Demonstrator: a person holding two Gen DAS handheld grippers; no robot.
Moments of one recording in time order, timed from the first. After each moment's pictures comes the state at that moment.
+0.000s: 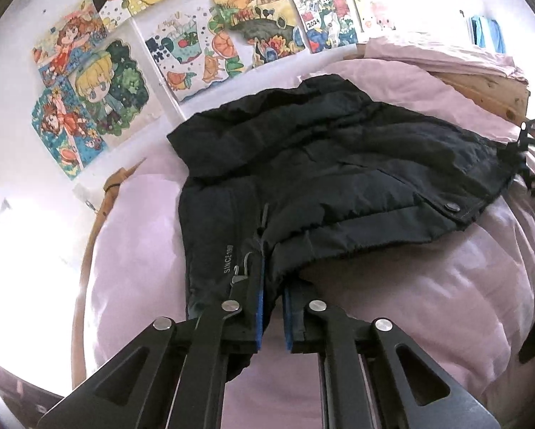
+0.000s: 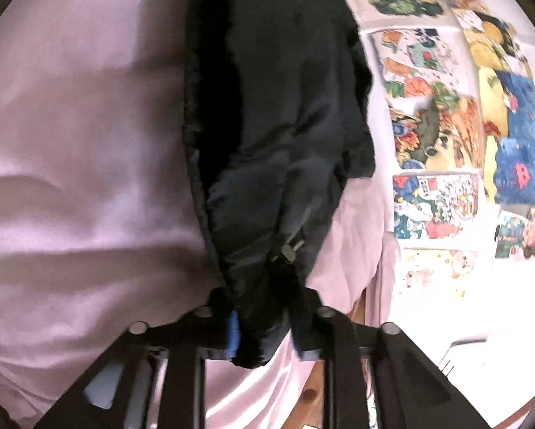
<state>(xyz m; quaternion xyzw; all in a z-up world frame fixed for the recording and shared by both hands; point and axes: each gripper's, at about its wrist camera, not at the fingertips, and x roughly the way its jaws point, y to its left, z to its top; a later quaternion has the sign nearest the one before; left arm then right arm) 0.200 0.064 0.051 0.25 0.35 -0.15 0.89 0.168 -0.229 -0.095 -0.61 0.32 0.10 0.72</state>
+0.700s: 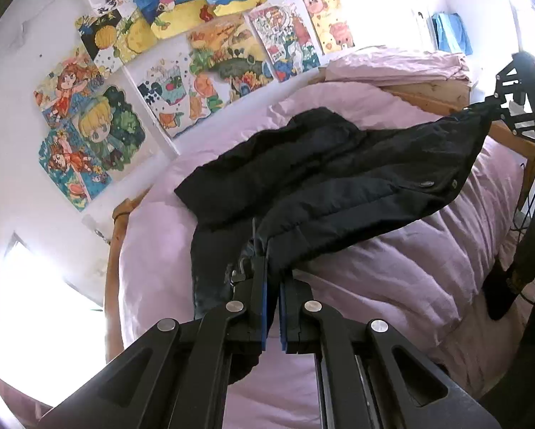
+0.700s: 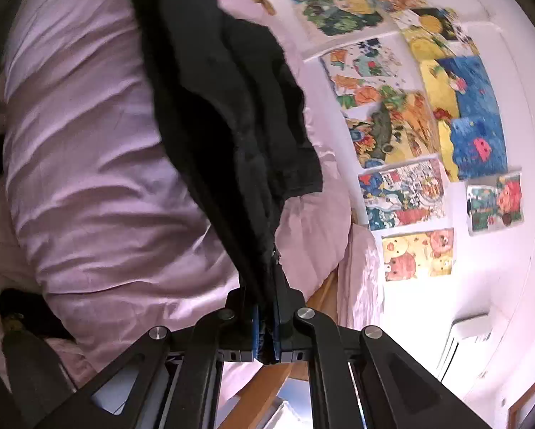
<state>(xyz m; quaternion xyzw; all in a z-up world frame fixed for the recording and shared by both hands) 0.090 0.073 0.132 0.28 0.31 -0.21 0.88 0.064 -0.236 0.043 -0.55 0.31 0.11 0.77</state>
